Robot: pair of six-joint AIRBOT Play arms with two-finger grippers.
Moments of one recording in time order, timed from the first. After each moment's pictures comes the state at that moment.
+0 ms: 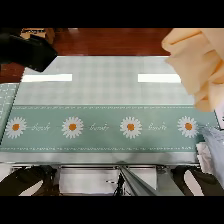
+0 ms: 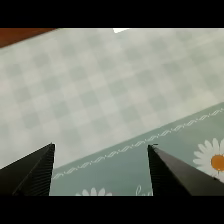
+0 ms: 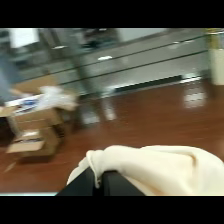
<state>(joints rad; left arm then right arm) -0.50 -0.98 1.68 1.66 -1.42 -1.64 -0.26 -0.72 1.41 -0.88 0.86 1.38</state>
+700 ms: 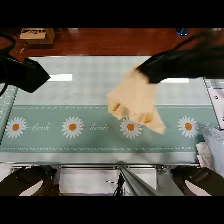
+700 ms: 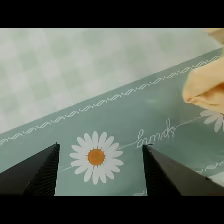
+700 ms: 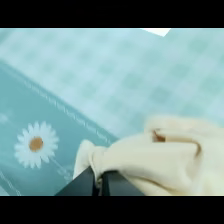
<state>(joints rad) -0.50 -0.97 1.68 1.65 -1.66 -1.65 0.53 -1.09 1.42 -1.22 1.10 1.49</state>
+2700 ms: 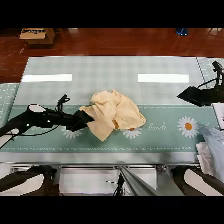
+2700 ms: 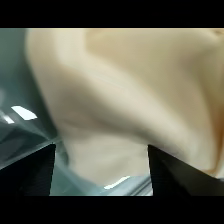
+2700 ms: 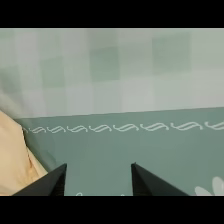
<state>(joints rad) -0.08 -1.32 0.53 0.45 -0.97 -1.16 -0.37 -1.13 0.93 -1.00 1.15 1.23</state>
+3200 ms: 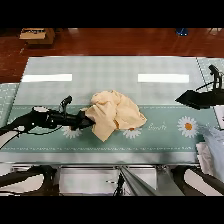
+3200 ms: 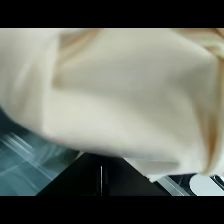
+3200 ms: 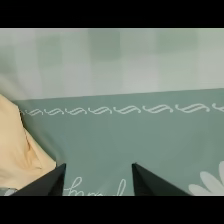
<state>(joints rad) -0.08 -1.39 0.52 0.30 -1.06 -1.00 -0.37 -1.13 0.90 -1.00 1.19 1.21</state>
